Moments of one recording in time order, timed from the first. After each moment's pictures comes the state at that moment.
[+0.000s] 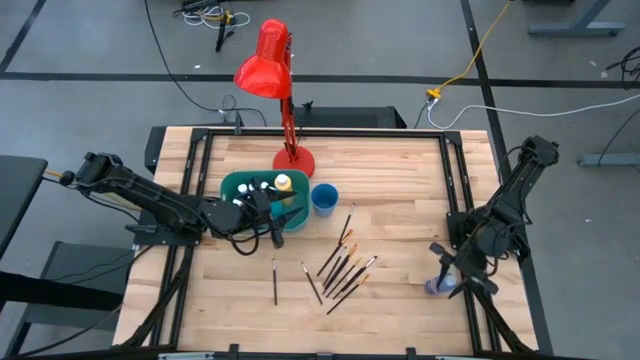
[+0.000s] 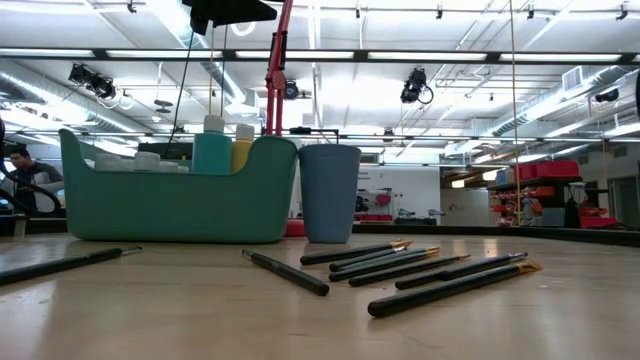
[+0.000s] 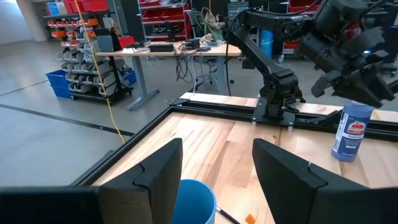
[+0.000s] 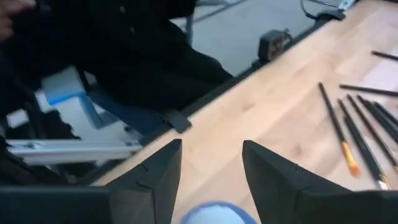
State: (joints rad) left arm -0.33 1.18 0.75 0.31 -0.77 -0.04; right arm 0.91 0.50 0.36 -0.34 -0.04 0.10
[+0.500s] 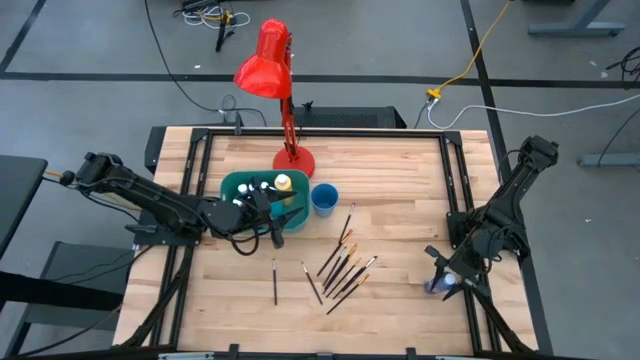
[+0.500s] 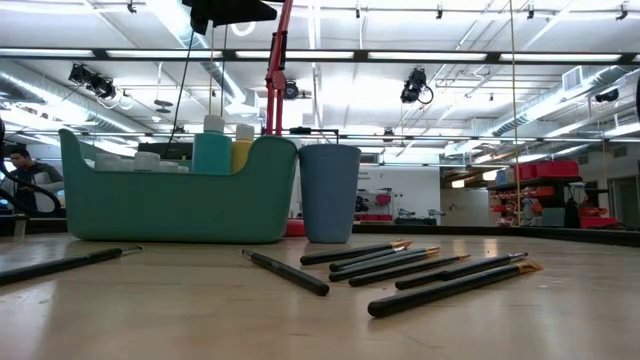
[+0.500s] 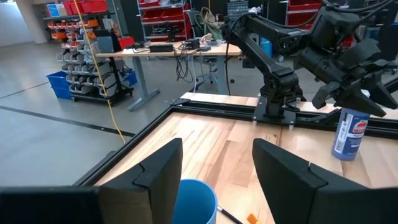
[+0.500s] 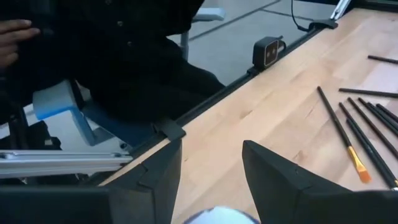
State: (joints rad) left arm -0.33 1.18 0.75 0.31 -0.77 -0.03; right arm 0.91 0.50 0.21 -0.09 -0.02 0.12
